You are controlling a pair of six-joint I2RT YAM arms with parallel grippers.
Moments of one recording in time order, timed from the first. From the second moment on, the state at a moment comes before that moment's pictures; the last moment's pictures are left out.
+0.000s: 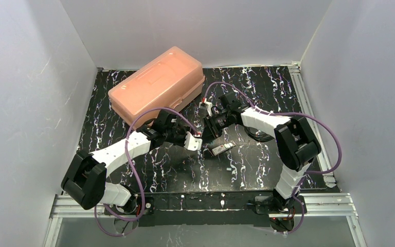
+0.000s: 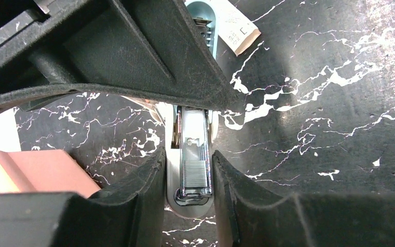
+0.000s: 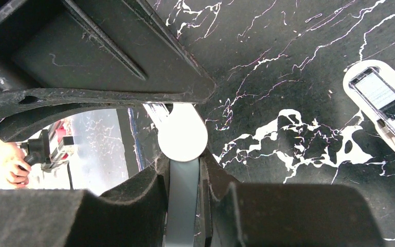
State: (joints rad) left arm -0.63 1.35 0.81 -0.25 0.56 1.20; right arm 0.60 1.79 1.16 -0.37 -1.01 0.03
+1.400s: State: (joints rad) left arm -0.69 1.63 0.63 0.25 0.62 0.21; right arm 0.42 1.48 1.03 -0.64 -0.94 -0.58
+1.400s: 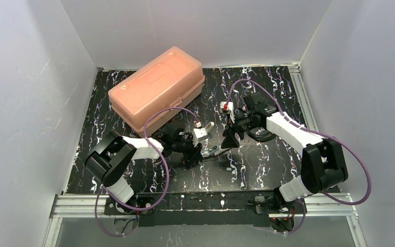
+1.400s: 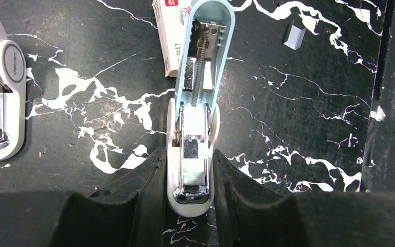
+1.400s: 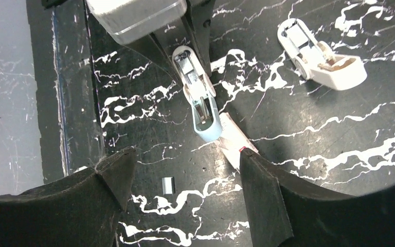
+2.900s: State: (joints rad) left arm -0.75 1.59 0.61 0.25 0.48 0.36; right arm 0.45 1.48 0.88 -0.51 -0.82 -0.60
